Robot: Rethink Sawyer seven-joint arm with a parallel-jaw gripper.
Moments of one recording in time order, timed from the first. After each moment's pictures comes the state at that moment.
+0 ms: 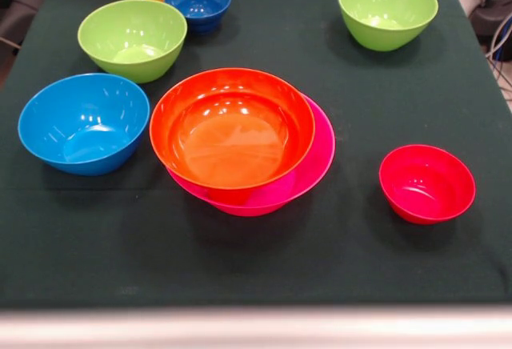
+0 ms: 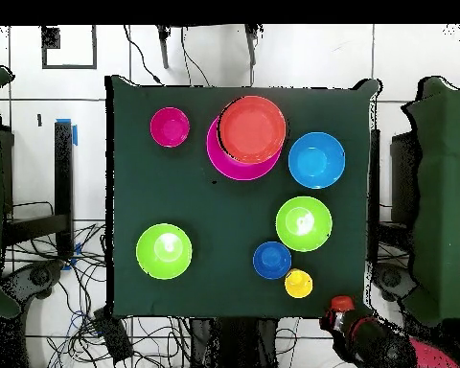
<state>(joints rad) -1.34 -0.66 0.31 2.08 -0.76 0.39 1.57</state>
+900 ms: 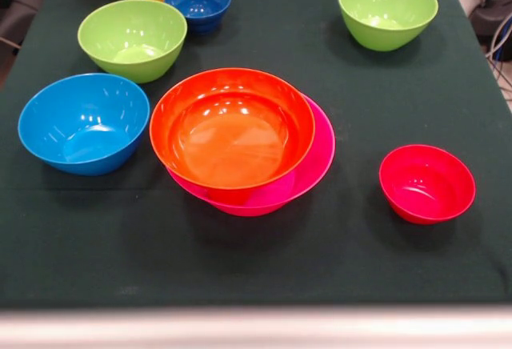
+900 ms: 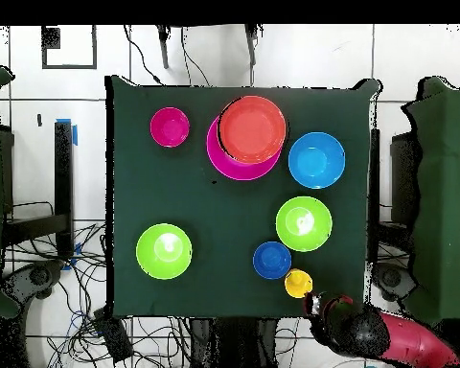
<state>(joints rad) -1.14 -0.75 0.31 2.13 -0.68 0.39 1.57</state>
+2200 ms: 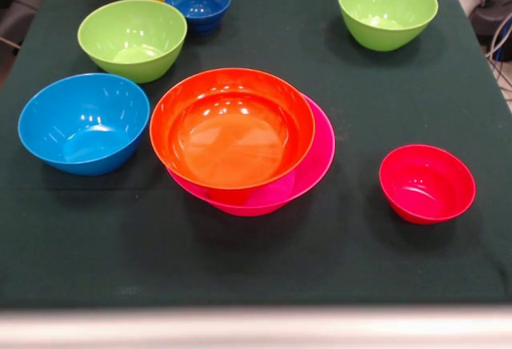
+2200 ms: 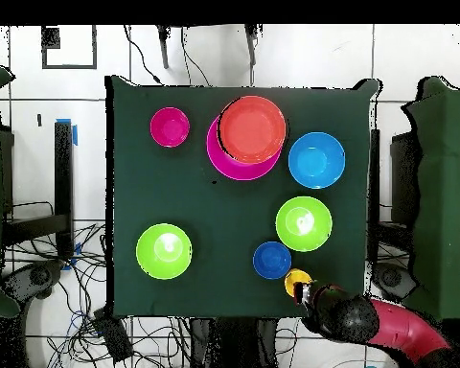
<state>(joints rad) -1.08 -0.72 0.31 2.11 -0.61 0.39 1.57</state>
